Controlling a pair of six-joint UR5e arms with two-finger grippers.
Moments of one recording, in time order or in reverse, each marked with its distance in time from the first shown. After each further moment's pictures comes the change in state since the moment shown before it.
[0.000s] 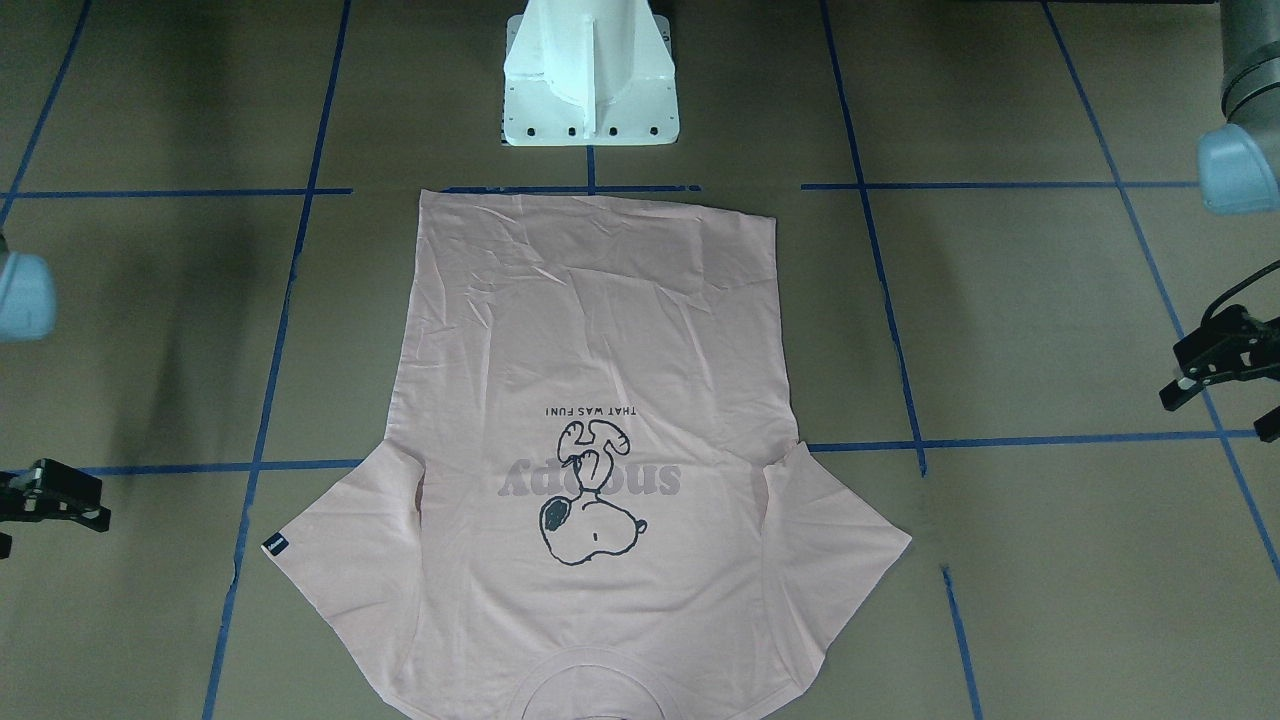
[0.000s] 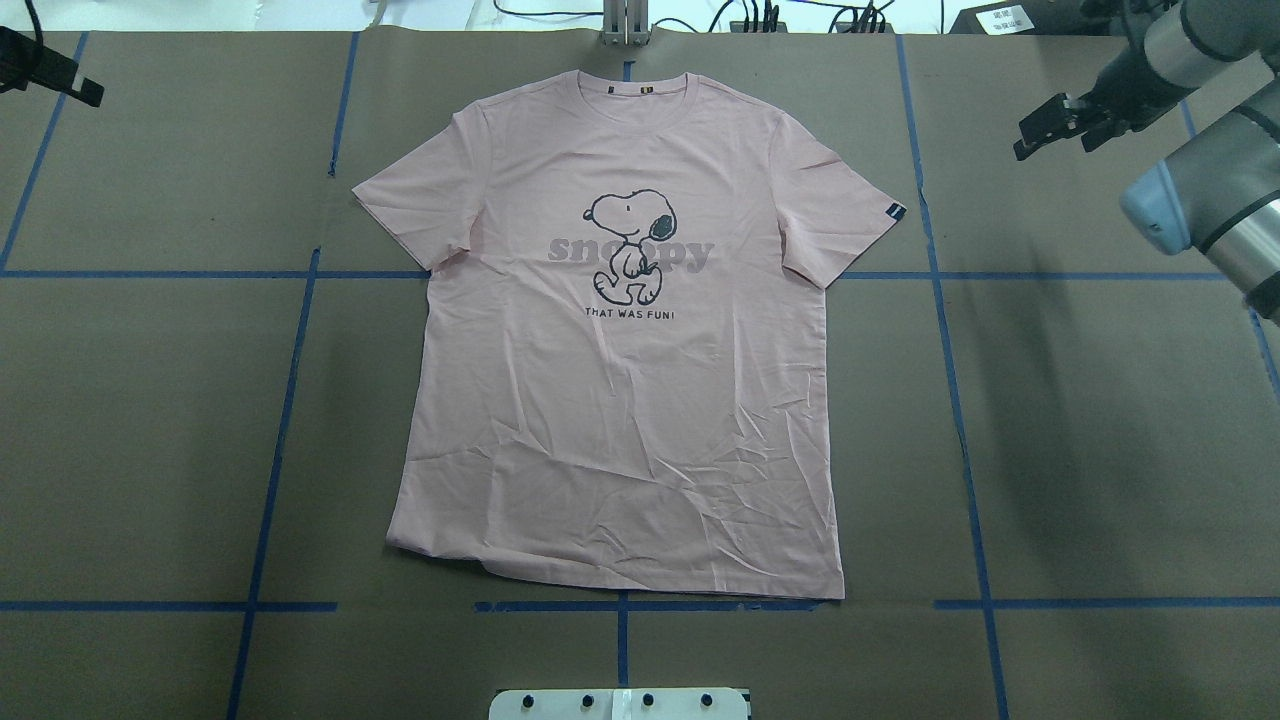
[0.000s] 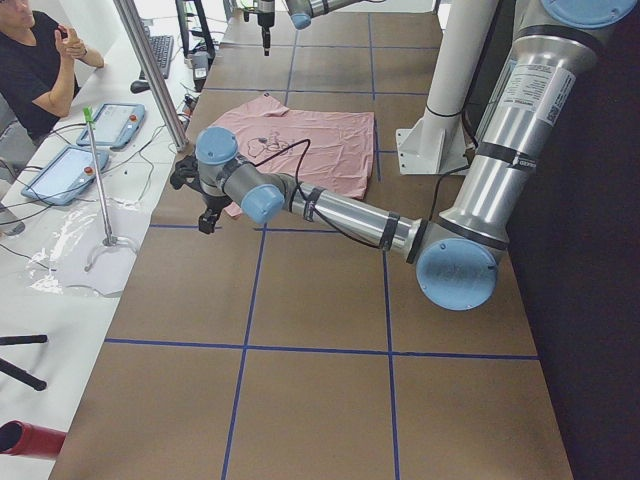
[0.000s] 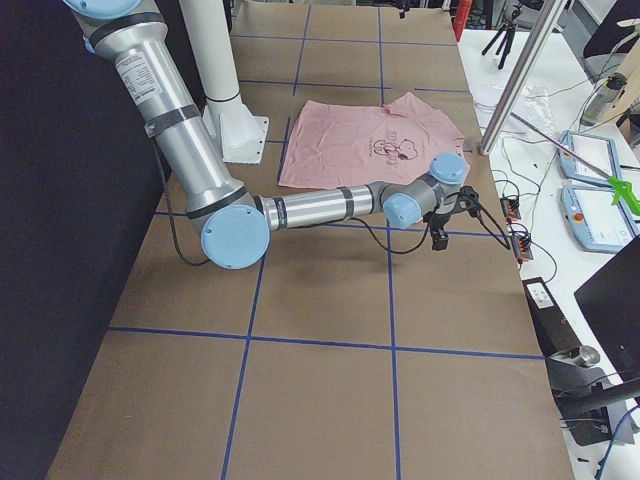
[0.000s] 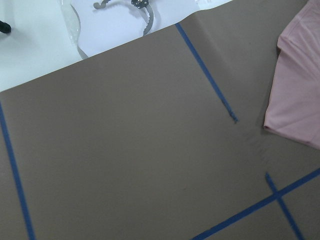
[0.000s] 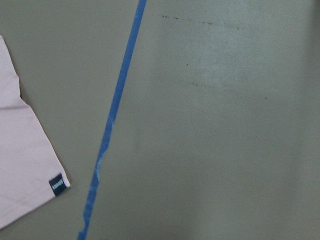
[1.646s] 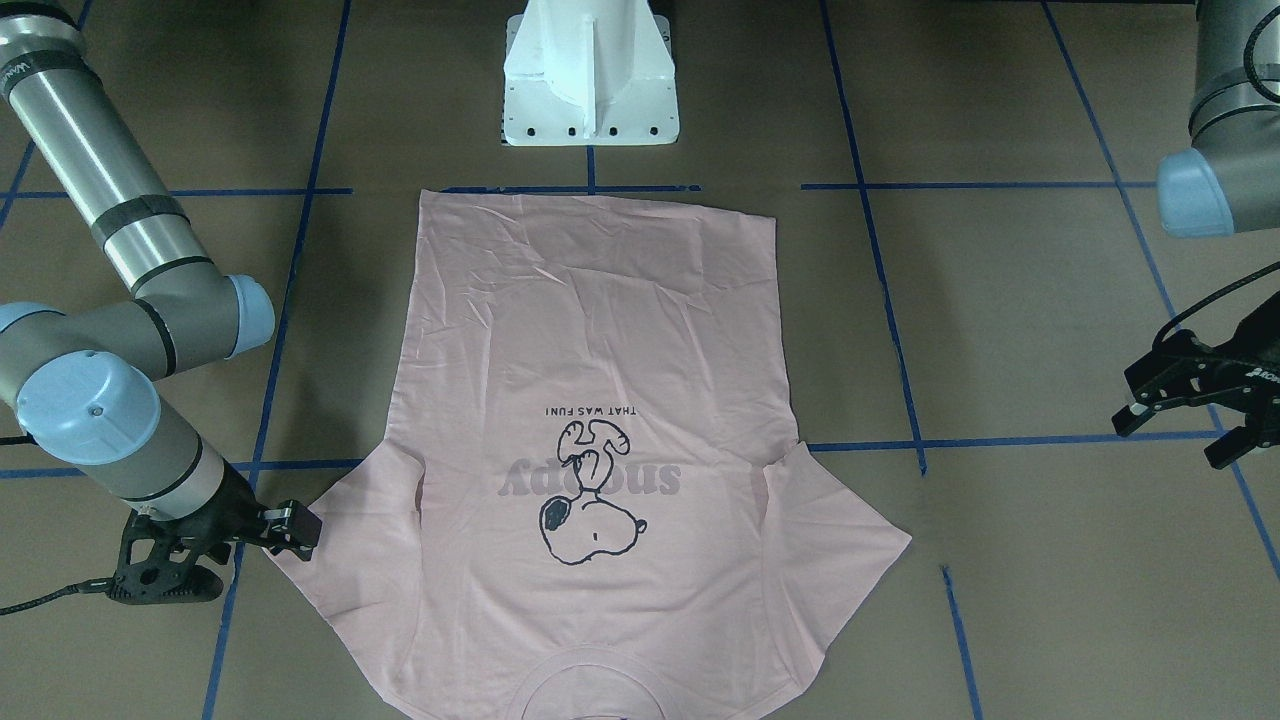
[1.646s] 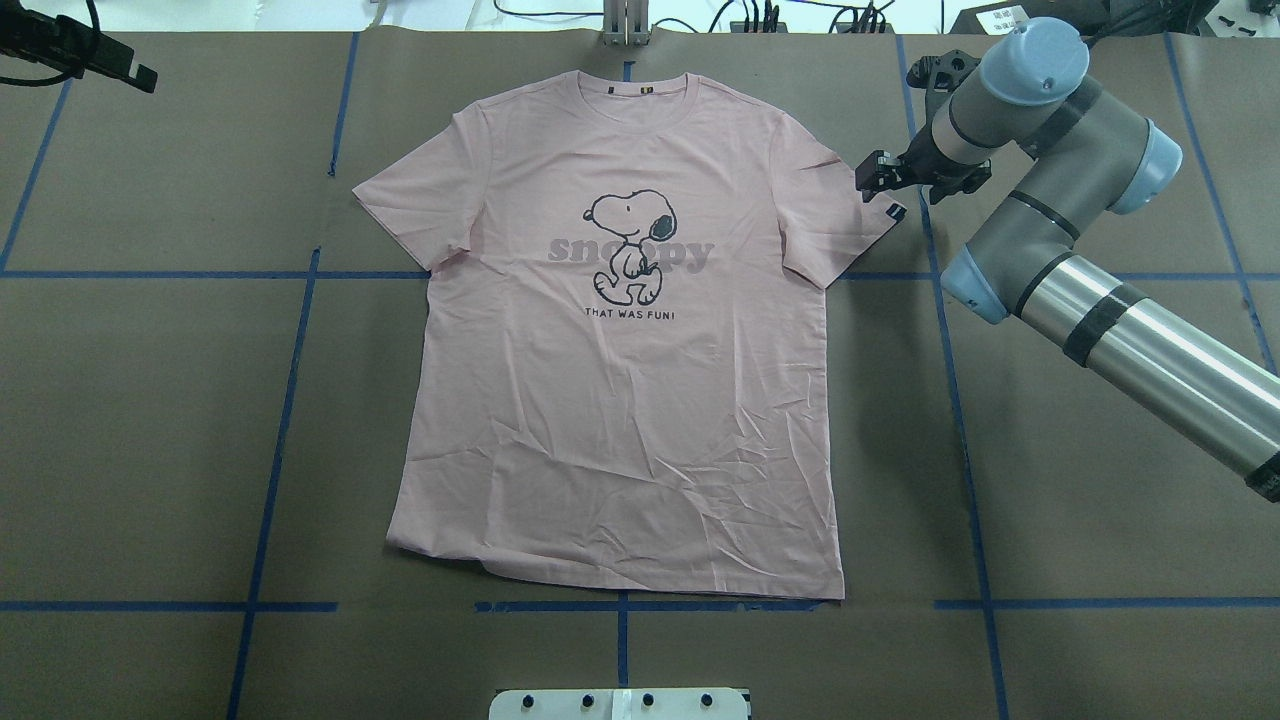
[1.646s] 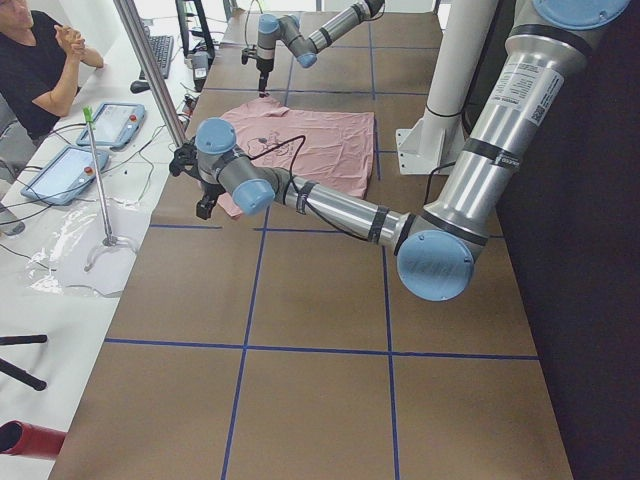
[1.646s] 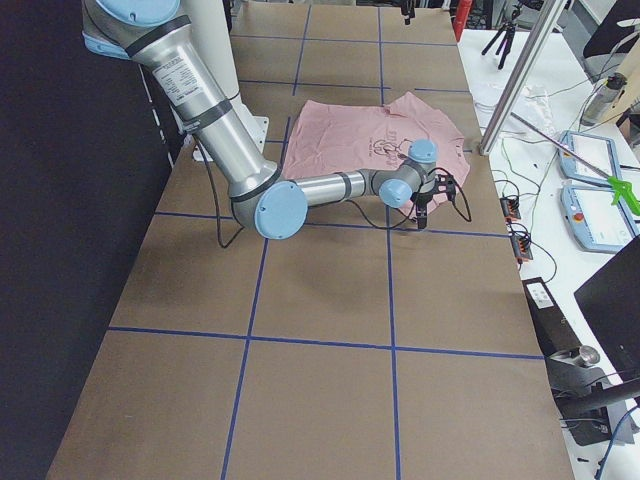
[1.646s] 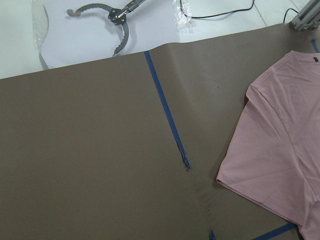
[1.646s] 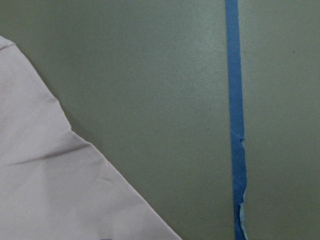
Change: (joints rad) left arm 0.029 -0.026 0.026 -0.101 0.026 -0.068; right arm -0.227 0.147 -0.180 0.122 -0.232 0.321
